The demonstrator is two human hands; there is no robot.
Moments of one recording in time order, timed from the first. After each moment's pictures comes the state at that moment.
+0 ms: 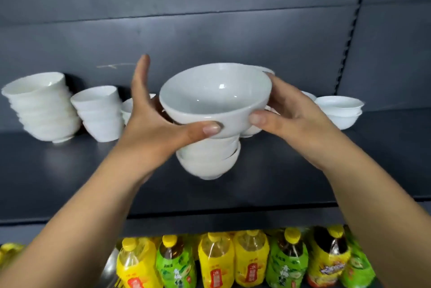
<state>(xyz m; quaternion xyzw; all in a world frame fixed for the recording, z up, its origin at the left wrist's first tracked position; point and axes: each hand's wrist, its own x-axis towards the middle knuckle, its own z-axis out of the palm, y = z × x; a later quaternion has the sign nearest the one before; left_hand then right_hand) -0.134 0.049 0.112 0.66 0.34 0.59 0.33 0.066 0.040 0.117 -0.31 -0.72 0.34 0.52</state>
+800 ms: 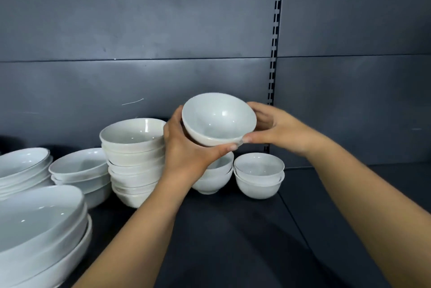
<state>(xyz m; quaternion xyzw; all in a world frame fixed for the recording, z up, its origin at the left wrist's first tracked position) 0.142 0.202 0.112 0.62 0.43 0.63 0.19 0.329 0.196 0.155 -0.37 -0.74 0.36 0.42</state>
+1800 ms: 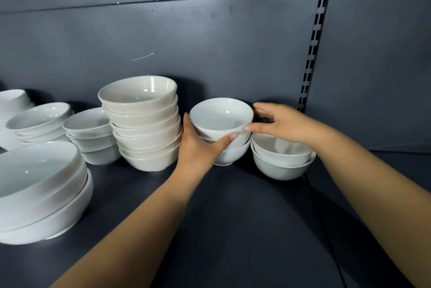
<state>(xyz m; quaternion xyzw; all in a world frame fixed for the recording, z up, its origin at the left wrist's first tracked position) 0.152 0.248 0.034 0.57 0.57 0.55 0.20 0.334 0.292 0.082 -0.46 -0.81 0.26 0.26</state>
